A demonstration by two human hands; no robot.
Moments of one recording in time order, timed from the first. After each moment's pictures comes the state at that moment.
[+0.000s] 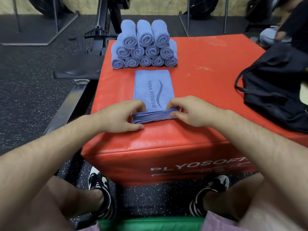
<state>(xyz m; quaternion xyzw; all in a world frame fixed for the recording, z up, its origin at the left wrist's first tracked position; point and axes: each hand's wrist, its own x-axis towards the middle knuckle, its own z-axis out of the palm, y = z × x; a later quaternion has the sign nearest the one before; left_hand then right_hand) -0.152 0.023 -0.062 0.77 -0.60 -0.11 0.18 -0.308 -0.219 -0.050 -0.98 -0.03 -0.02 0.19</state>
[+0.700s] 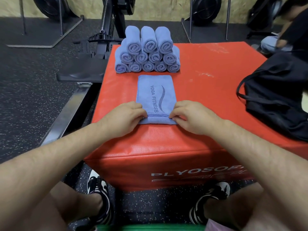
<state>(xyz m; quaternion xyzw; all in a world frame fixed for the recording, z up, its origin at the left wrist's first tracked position) -0.151 0.017 -0.073 0.75 -0.64 0.06 0.16 -0.307 -0.216 -0.054 -0.99 -0.09 -0.09 0.09</state>
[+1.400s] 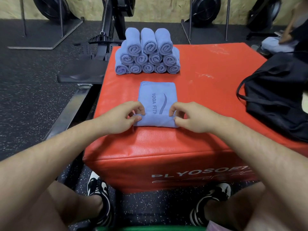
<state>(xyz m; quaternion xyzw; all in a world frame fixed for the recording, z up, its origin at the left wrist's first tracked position) -0.143 0.021 -0.067 0.80 -0.51 -0.13 0.29 -0.305 -0.220 -0.049 -0.97 0.00 0.00 0.25</state>
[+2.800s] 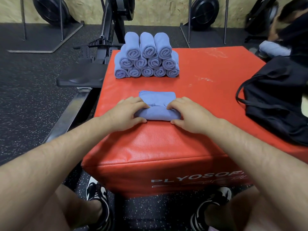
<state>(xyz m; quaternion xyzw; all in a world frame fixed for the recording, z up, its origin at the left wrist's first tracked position) -0.125 -0.004 -0.065 0.81 -0.57 0.00 0.13 -0.287 -0.225 -0.053 -0.99 -0.02 -0.06 0.10</state>
